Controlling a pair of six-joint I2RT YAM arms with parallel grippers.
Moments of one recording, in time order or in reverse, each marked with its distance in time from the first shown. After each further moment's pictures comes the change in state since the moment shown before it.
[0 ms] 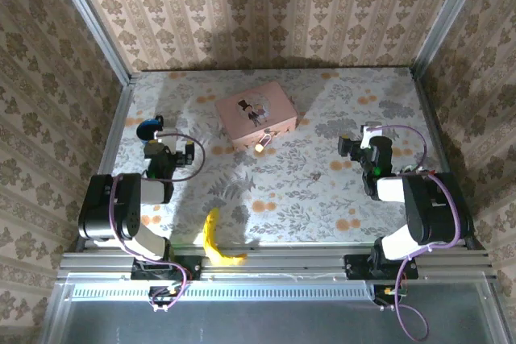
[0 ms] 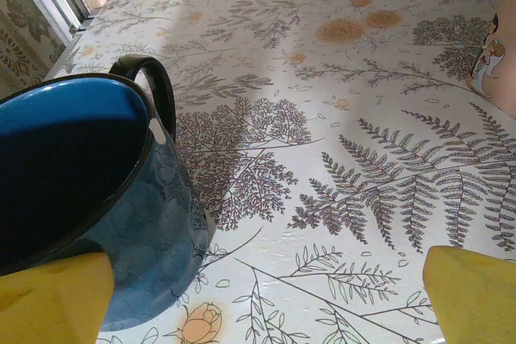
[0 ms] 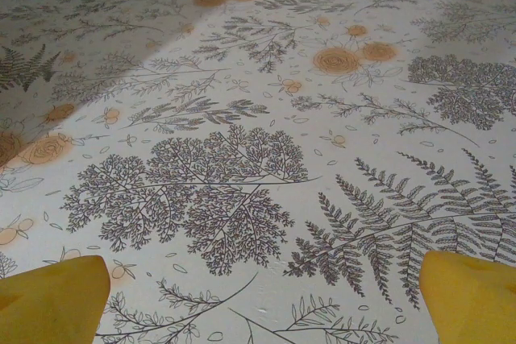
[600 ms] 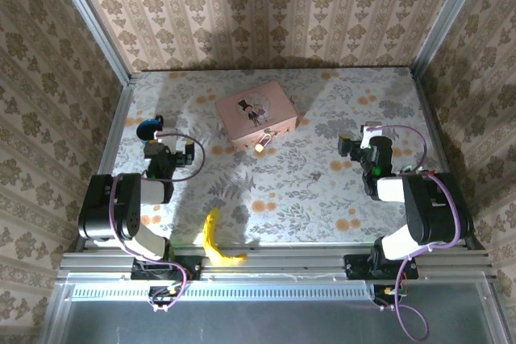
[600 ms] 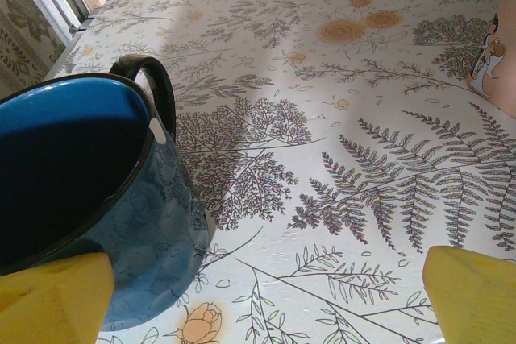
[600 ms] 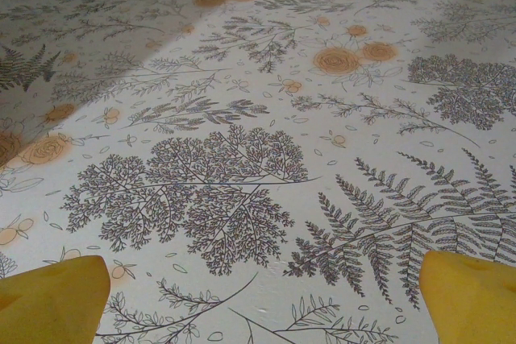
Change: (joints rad) left arm 0.005 0.000 0.000 0.000 0.005 0.000; right arm 0.000 0.000 0.000 0.000 0.000 0.000
